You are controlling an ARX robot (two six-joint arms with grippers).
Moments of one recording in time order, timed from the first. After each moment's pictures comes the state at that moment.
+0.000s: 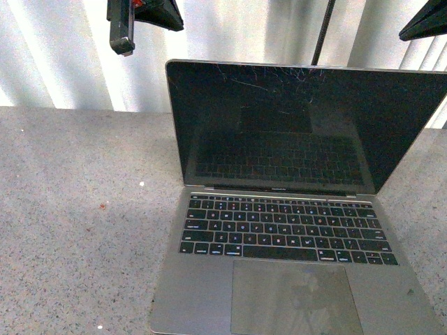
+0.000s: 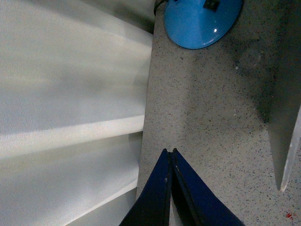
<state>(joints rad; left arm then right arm) -0.28 1.90 1.64 -0.43 0.18 1.31 -0.06 1.95 1.67 -0.59 -0.54 -1.66</state>
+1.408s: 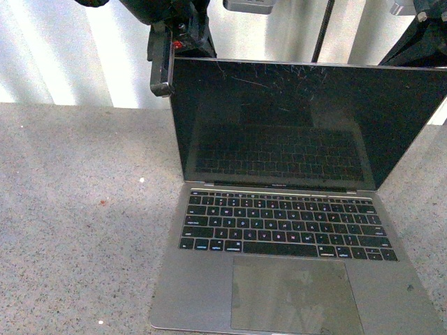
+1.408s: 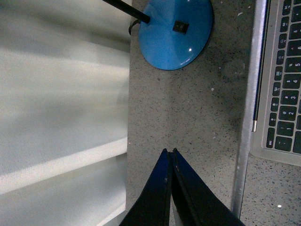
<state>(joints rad) -0.36 1.93 1.55 -0.35 0.16 1.31 -0.01 1.96 1.58 -0.61 -0.51 -1.60</state>
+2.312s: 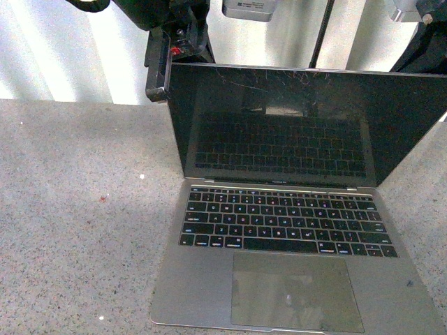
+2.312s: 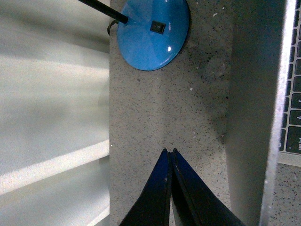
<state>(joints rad) -0.36 1.94 1.56 -0.42 0.18 1.31 0.00 1.96 1.59 -0.75 -0.48 -1.58</state>
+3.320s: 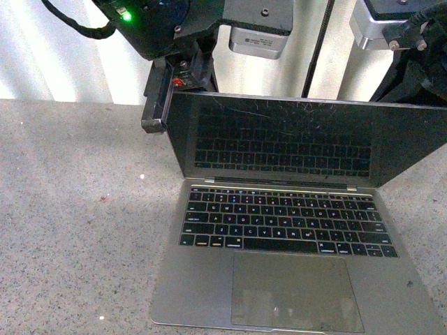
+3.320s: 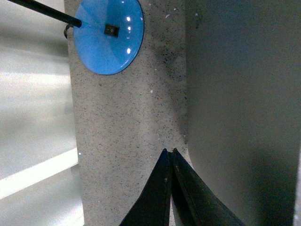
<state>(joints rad) -0.40 1.94 1.53 -0.50 0.19 1.33 0.09 1.91 1.48 -0.75 -0.45 -1.49</state>
